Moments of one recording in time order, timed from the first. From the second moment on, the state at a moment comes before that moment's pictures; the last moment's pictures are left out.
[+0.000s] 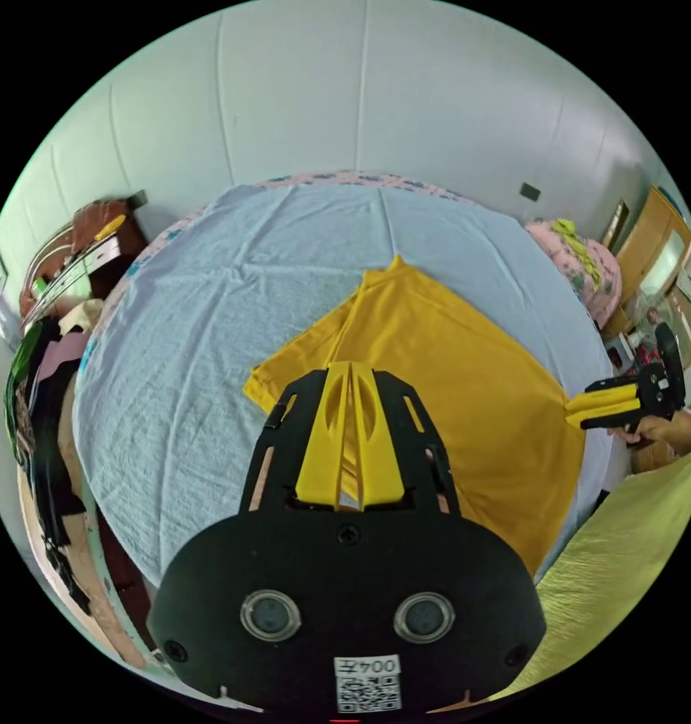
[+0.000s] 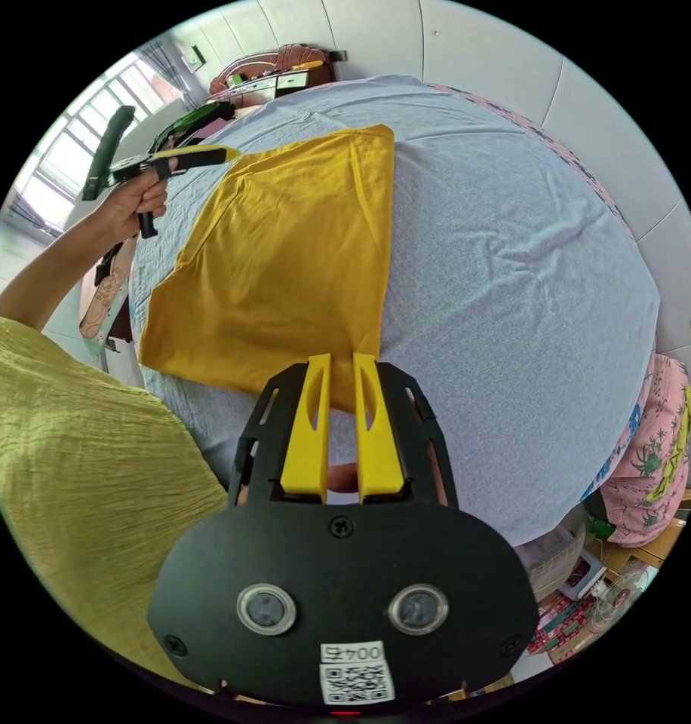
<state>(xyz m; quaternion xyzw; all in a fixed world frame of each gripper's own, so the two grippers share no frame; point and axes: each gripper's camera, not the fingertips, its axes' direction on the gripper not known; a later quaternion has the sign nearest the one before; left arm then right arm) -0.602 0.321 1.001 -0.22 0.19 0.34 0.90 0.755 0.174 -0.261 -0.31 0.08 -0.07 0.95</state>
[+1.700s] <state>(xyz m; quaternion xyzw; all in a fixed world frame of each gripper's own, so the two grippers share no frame) -0.660 0.470 0.747 -0.26 0.16 0.15 0.94 0.966 0.150 -0.356 -0.30 -0.17 0.05 0.94</state>
